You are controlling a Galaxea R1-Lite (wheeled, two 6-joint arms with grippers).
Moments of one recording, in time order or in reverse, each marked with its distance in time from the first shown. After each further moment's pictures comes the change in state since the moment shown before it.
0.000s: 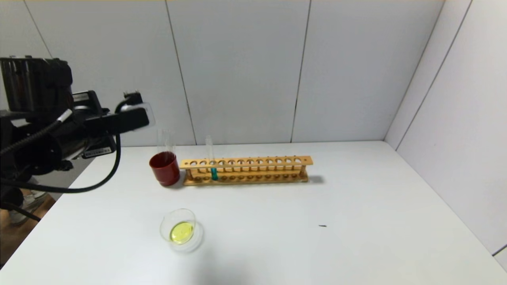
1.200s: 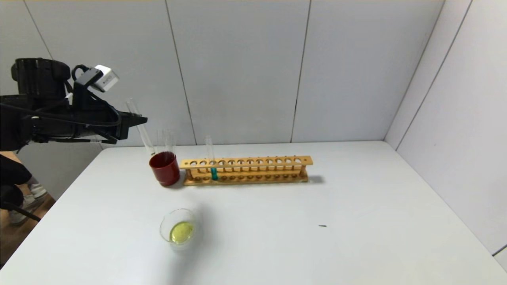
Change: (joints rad) left arm 0.311 0.276 -0.225 0.066 -0.961 -0.940; right arm 0.000 0.000 0.000 0.000 0.000 0.000
